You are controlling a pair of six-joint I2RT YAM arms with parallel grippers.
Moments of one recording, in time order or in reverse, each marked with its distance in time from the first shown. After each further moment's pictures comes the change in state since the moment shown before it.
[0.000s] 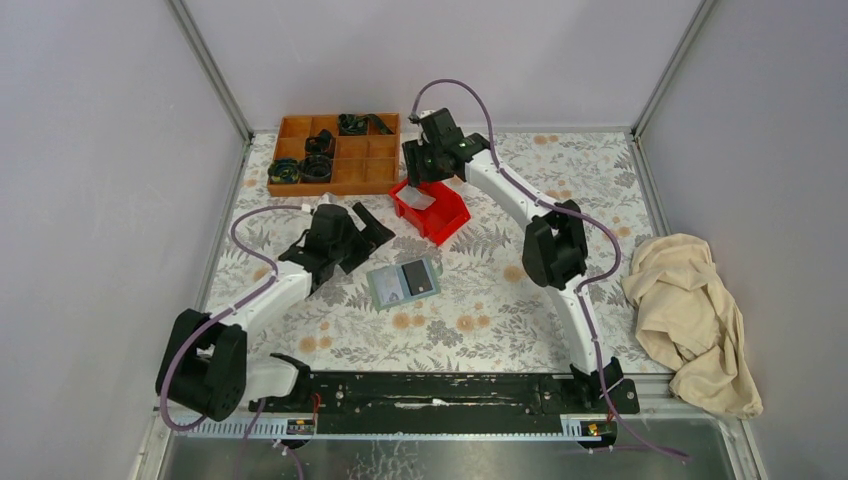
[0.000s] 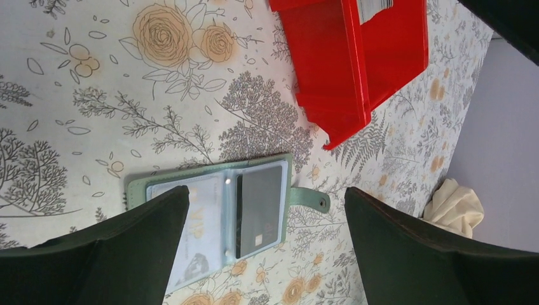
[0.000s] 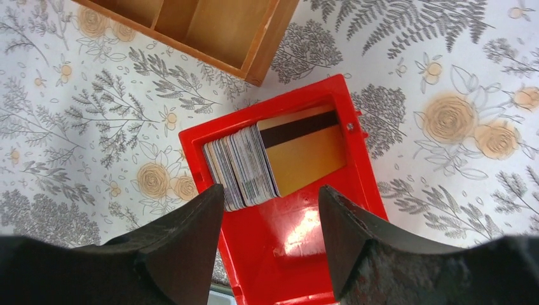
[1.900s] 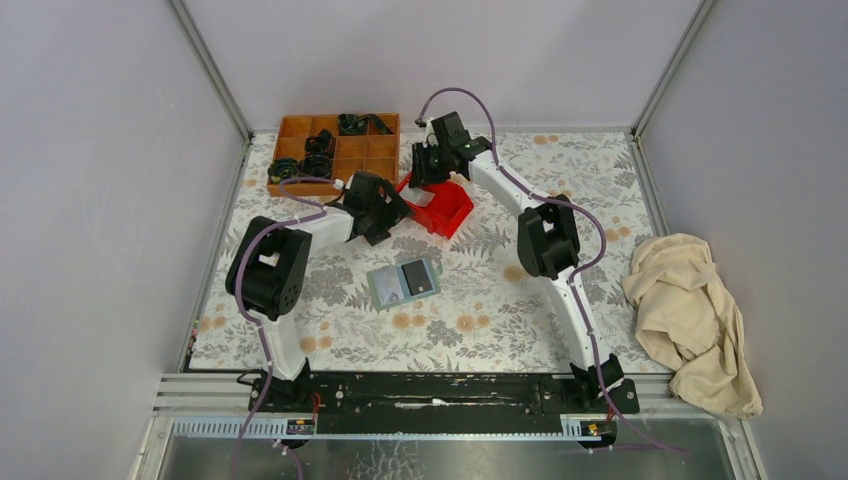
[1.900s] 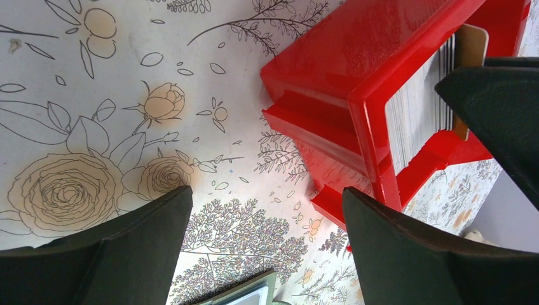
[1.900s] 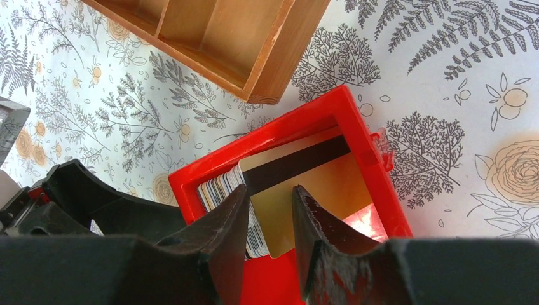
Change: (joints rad) left arm 0.019 0.621 0.429 0.033 0.006 -0.022; right arm -0.076 0.171 0.088 0.083 -0.283 0.050
